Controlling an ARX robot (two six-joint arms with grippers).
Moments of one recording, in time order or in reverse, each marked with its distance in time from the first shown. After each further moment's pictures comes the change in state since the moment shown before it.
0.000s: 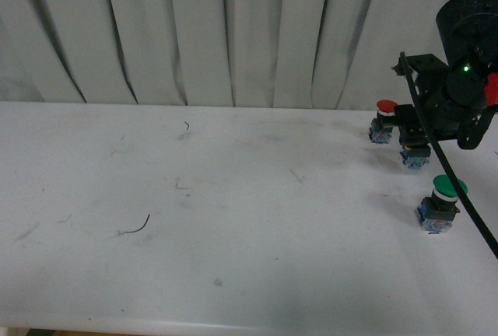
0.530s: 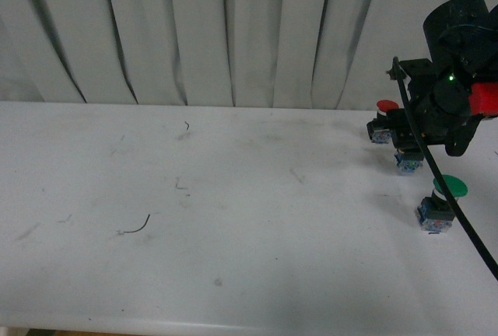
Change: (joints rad) left arm 0.000 0.000 0.000 0.000 0.000 0.000; right arm 0.019 0.008 -0.028 0.049 0.046 0.055
